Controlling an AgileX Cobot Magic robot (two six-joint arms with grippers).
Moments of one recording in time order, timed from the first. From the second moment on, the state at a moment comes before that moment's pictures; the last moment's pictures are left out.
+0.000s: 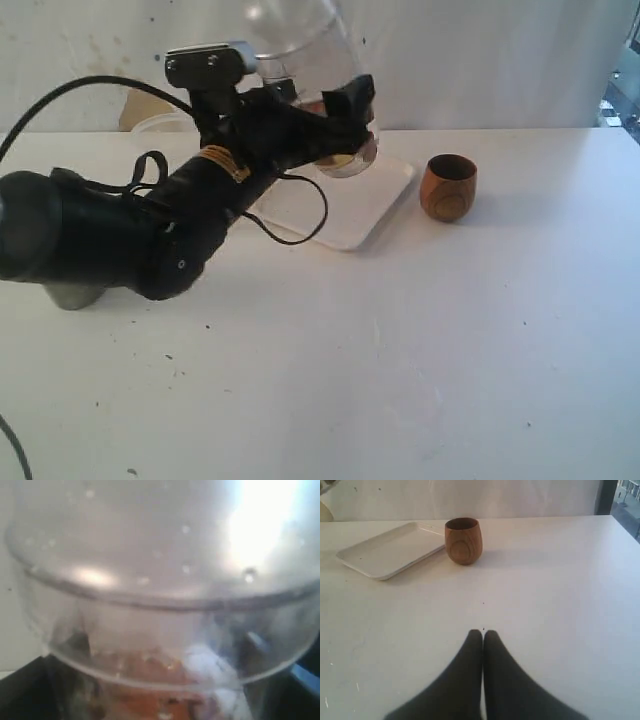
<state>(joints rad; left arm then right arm) -0.75 1.88 -1.02 -0.12 -0.91 -0.24 -0.01 0.00 0.00 0.05 0.33 0.03</state>
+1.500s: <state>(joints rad) -0.83 1.73 -0.95 0.18 -0.55 -0.07 -0.01 0.00 0.00 0.05 0.33 0.04</state>
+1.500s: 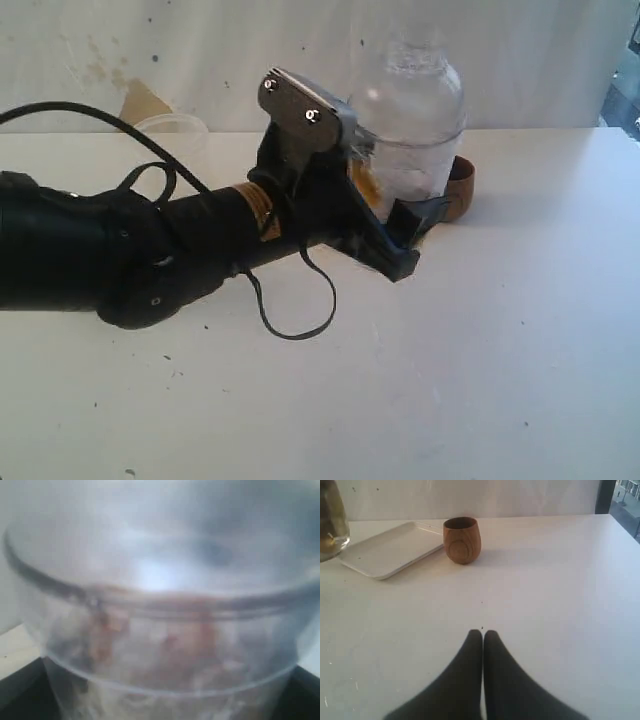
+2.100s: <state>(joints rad) -0.52 1.58 -0.95 0.19 -0.46 -0.12 -0.01 0.00 0.00 0.05 0.33 0.04</state>
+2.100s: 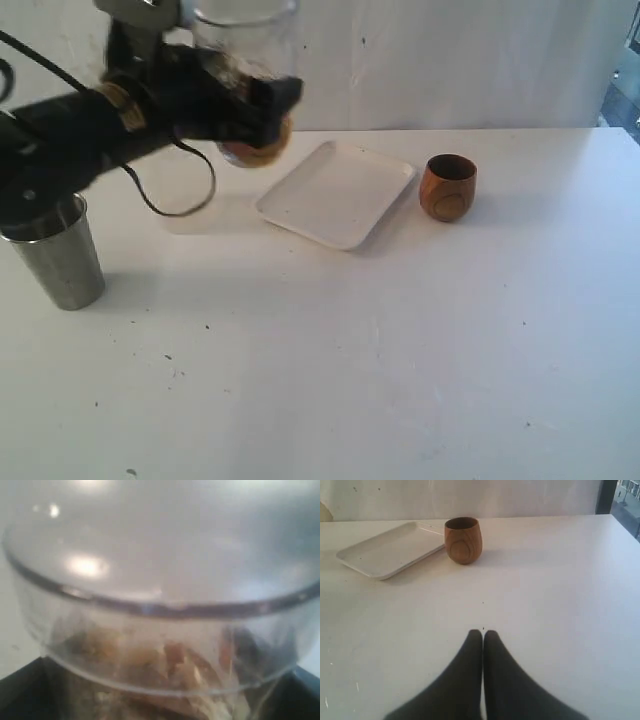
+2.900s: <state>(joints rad) 0.07 1.96 -1.21 0.24 -0.44 0.30 -0.01 0.00 0.00 0.05 0.33 0.04</state>
